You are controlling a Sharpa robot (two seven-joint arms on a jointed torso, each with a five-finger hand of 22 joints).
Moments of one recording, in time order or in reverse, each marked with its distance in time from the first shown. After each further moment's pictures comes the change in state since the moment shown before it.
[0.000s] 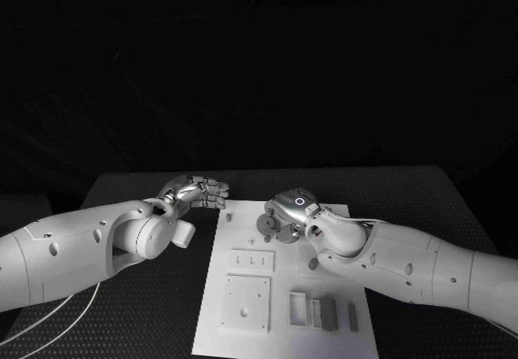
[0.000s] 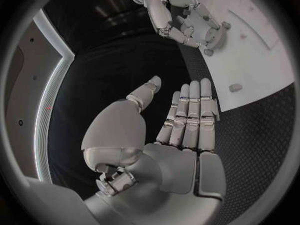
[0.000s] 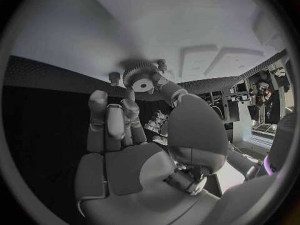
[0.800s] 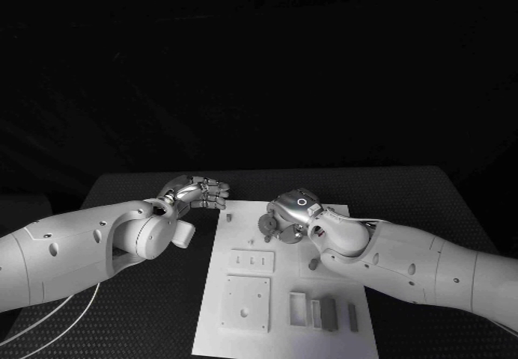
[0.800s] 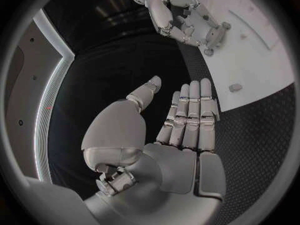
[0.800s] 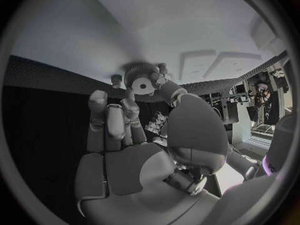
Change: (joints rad) left arm 0.000 -0.001 0.000 0.001 0.000 0.000 0.000; left_hand 0.000 0.000 0.000 0.000 0.000 0.000 0.000 0.000 0.000 0.000 0.000 0.000 0.000 0.000 0.000 0.003 -0.002 0.000 0.000 0.000 0.000 -0.001; right arm 0.001 -0.010 -0.002 -0.003 -0.003 0.006 0.017; right_hand 0.010 0.001 -0.003 -0.008 0.000 -0.002 -0.001 -0.001 -0.002 0.000 0.000 0.000 0.001 0.000 0.000 0.000 0.002 0.000 0.000 0.000 0.000 0.000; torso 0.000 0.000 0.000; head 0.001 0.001
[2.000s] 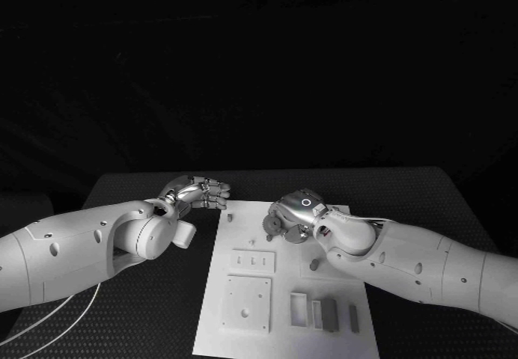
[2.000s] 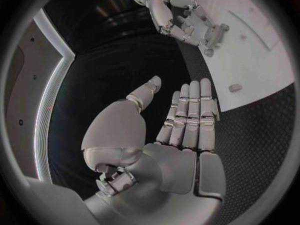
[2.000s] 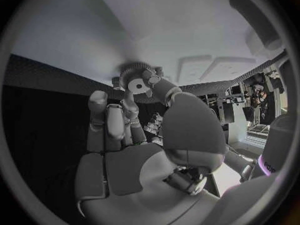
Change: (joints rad) left arm 0.000 -0.005 0.000 0.007 0.000 0.000 0.001; left_hand 0.000 0.000 0.000 0.000 0.000 0.004 -0.004 0.000 -0.001 0.000 0.000 0.004 0.000 0.000 0.000 0.004 -0.002 0.006 0.000 0.000 0.000 -0.001; right arm 0.002 -0.019 0.001 -0.004 0.008 -0.001 0.066; right_hand 0.070 0.038 0.016 -0.074 0.000 -0.015 -0.014 -0.001 -0.009 0.006 -0.002 0.015 0.015 0.006 0.005 0.000 0.018 0.000 -0.004 0.000 0.000 0.000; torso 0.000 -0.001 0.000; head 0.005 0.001
